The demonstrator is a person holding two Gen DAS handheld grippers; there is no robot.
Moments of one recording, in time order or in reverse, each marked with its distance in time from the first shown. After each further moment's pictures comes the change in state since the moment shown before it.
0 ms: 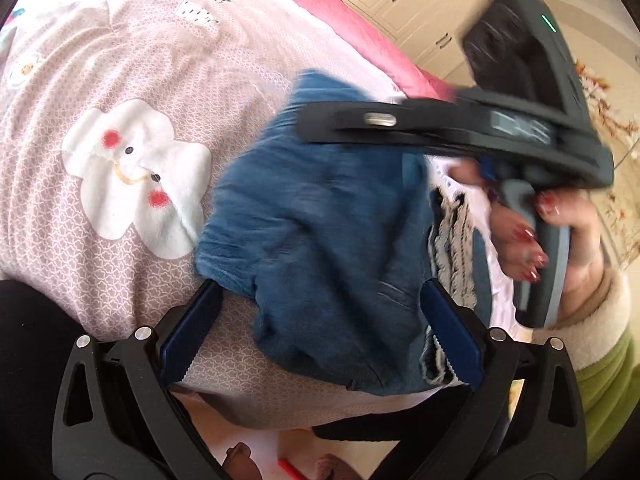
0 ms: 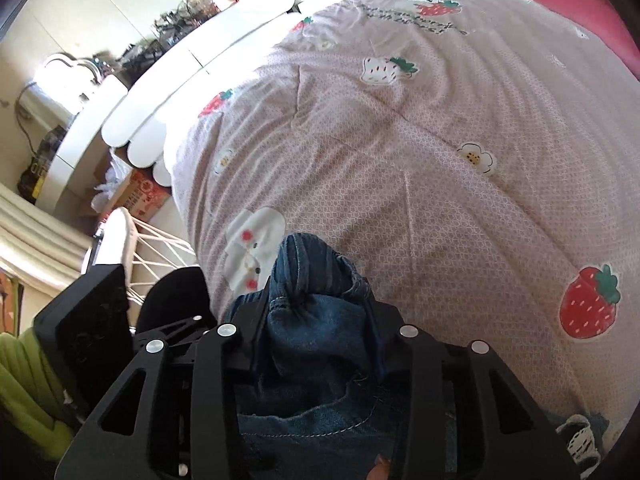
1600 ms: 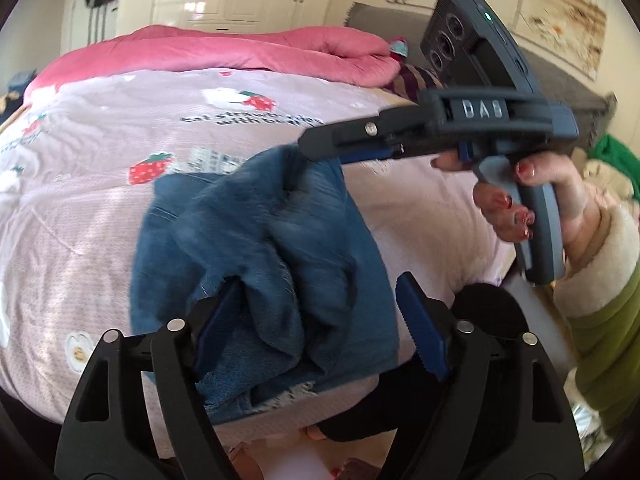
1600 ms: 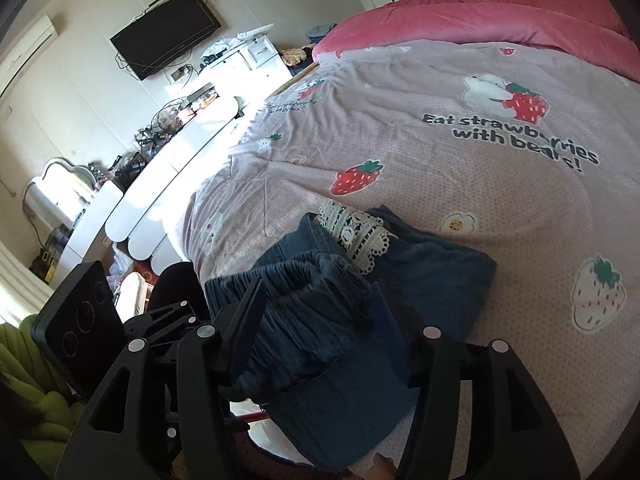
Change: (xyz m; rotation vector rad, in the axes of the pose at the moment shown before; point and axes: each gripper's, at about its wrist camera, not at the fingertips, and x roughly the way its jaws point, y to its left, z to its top) left arm 0.069 -0.201 -0.069 0.635 0.055 -0.005; right arm -0.193 -0.098 -0.202 0.241 -0.355 -0.088
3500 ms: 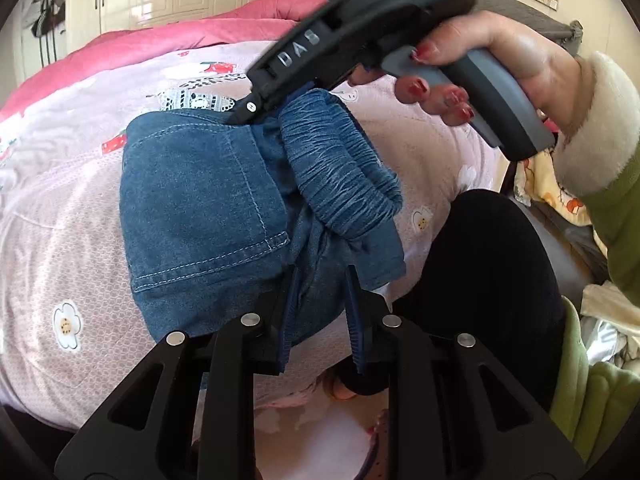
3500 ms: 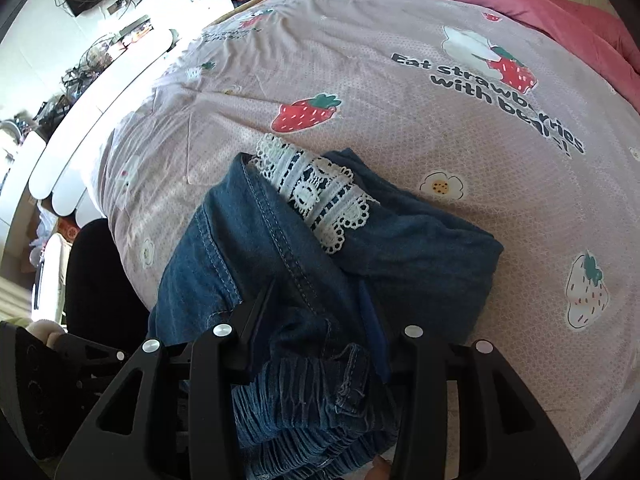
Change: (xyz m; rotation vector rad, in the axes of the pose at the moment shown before) left arm 0.009 0.000 -0.050 0.167 0.110 -0.053; right arm 0.076 0.013 0.009 -0.070 0.262 -0.325
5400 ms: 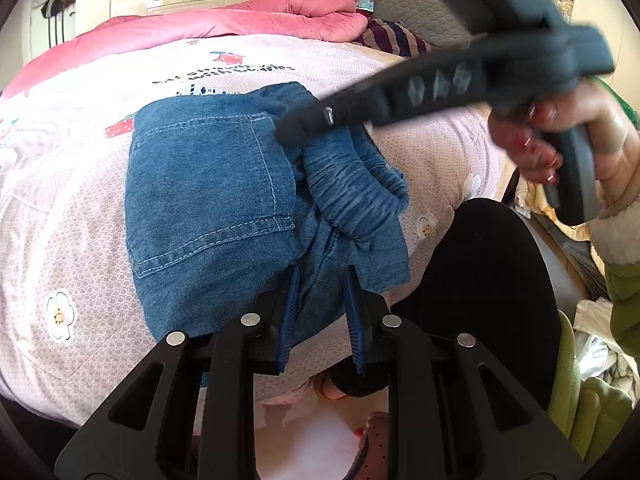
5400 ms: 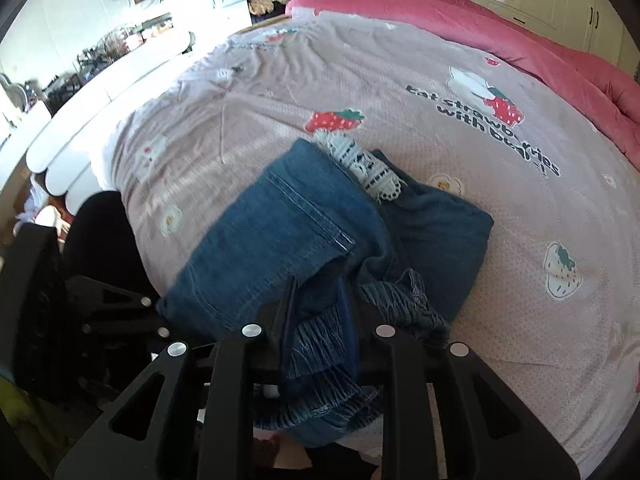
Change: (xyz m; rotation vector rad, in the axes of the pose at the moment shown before) left arm 0.003 0.006 0.002 -0.049 0.007 -0.005; right arm -0.029 0.036 -0.043 -0.087 -0.091 -0.093
